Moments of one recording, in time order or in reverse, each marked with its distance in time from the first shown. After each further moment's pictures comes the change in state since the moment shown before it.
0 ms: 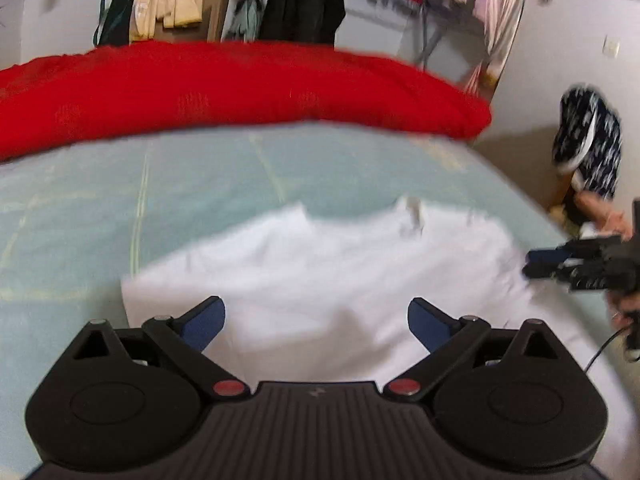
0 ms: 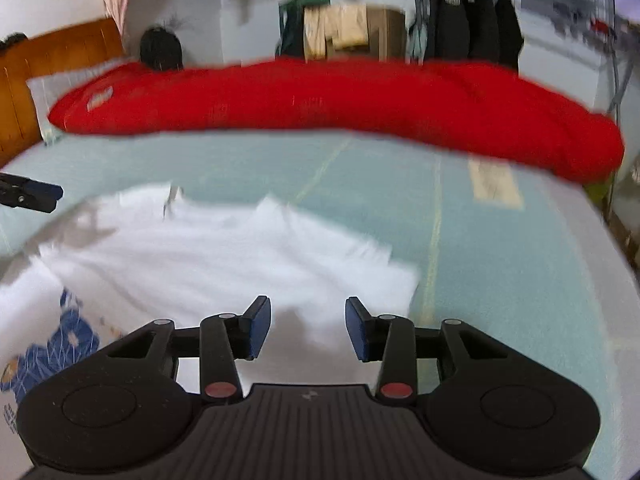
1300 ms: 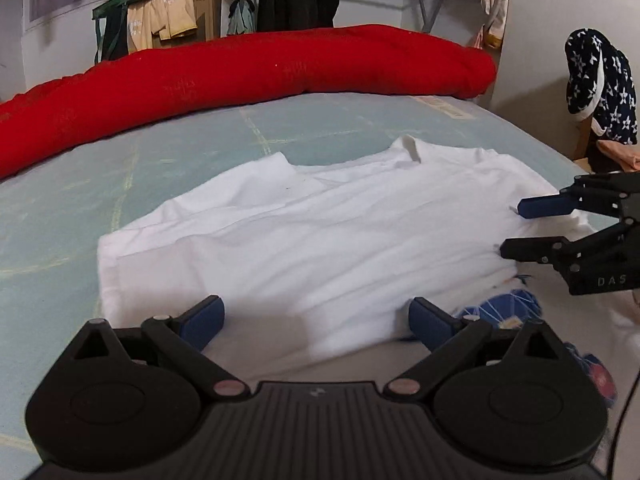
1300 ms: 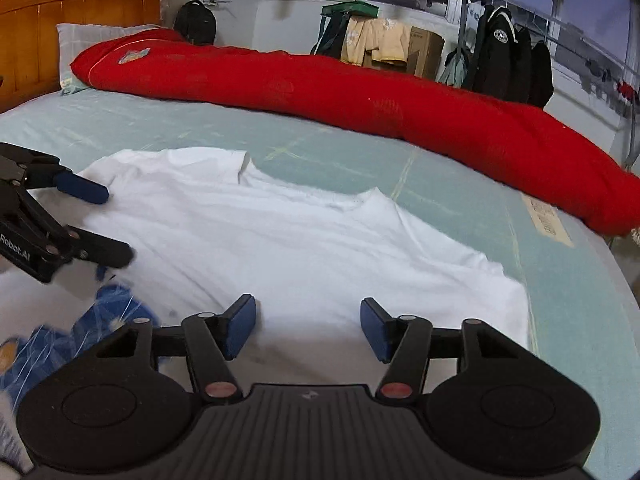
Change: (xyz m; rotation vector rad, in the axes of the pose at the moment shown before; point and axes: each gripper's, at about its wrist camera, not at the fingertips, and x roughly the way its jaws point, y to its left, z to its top) left arm 0.015 -0.041 -0.042 0.111 -0.018 0.098; right arm 0.031 0.109 -0.022 -0.206 -0.055 -0.058
